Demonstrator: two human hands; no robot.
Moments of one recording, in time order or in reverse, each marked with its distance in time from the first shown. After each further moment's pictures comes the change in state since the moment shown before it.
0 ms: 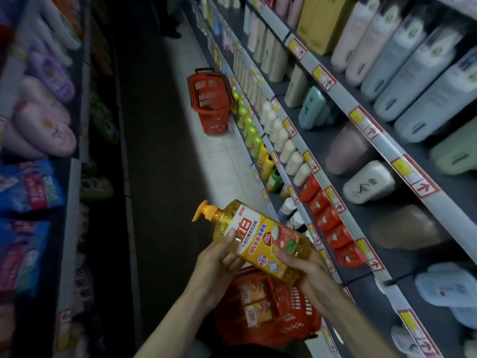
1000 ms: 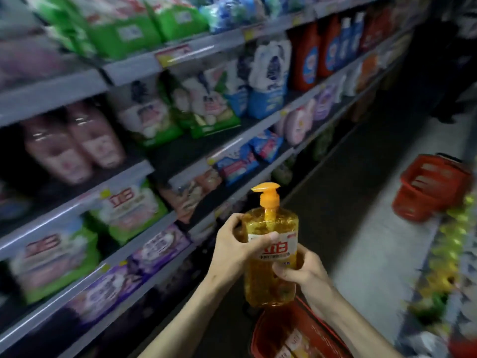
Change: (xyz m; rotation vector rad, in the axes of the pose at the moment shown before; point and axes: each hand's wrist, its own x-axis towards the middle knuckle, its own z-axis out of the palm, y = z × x) left_hand -0.240 -0.106 0.043 0.128 0.923 0.892; right_hand -0.093 0.004 0.074 -0.741 -1.124 -0.014
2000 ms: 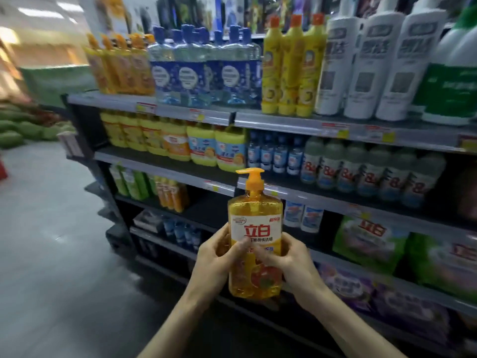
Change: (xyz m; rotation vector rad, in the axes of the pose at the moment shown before) left_hand -0.514 0.017 -0.385 0.038 1.154 0.149; right_hand -0.204 0.017 0.593 -0.351 -1.131 -0.196
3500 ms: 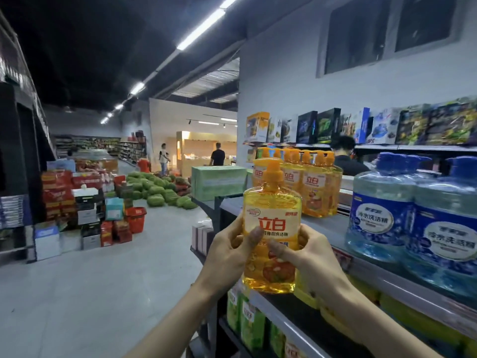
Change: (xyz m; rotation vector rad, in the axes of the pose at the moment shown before) left_hand 0.302 0.123 -0.494 0.181 0.409 0.374; right_hand 0.456 -0.240 0.397 -0.040 -0.384 -0.469
